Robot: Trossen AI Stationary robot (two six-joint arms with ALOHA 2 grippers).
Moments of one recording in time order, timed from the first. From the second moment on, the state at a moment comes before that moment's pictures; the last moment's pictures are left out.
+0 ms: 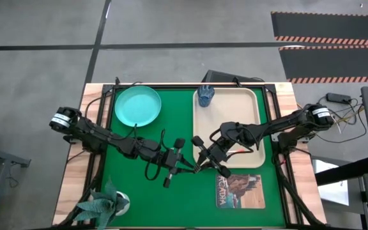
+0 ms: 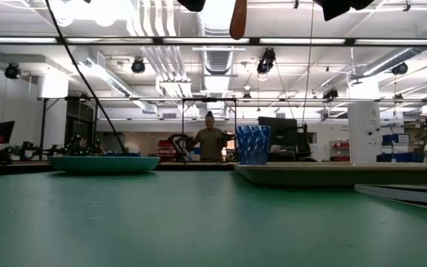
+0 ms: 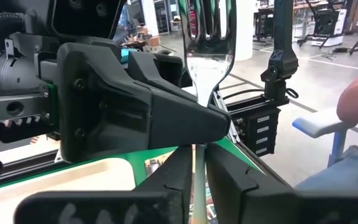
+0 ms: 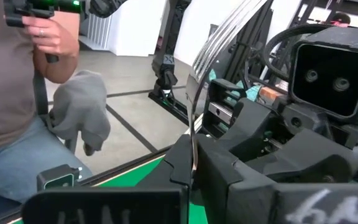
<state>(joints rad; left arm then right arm) -0.30 1.54 0.93 0.58 0.01 0.11 0.14 1.54 0.94 0.52 -0.64 -0.36</state>
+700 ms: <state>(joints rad) -0.29 1.33 0.93 0.02 -0.34 0.11 0.14 1.37 0.94 0.02 -0.27 -0.28</state>
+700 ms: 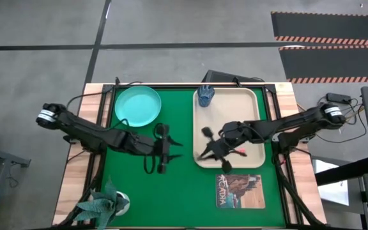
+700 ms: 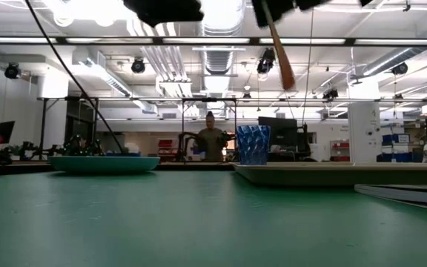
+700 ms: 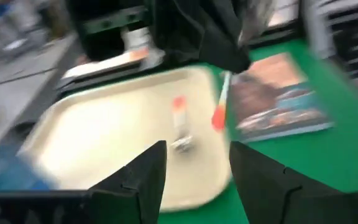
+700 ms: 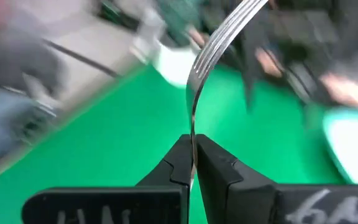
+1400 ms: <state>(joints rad) -0.28 1.27 0.92 -0.06 -0.77 0.12 0.14 1.55 0.92 -0.72 0.84 0.44</state>
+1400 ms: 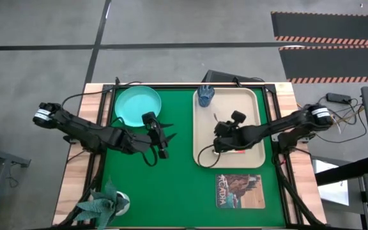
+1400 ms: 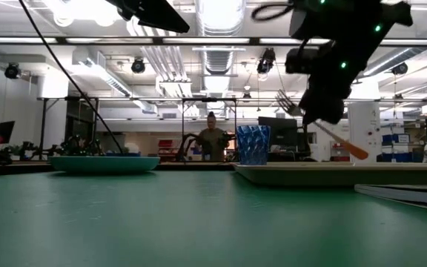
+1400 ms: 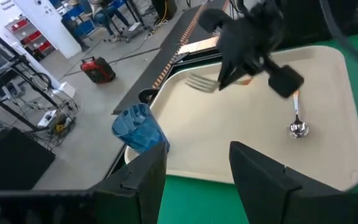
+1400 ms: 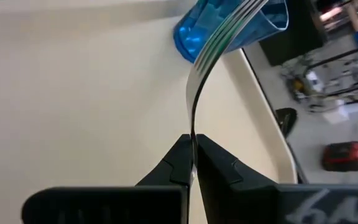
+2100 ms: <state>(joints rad) -0.28 1.27 0.92 -0.07 -0.77 0.12 0.14 1.84 1.02 -0.75 0.83 0.46</state>
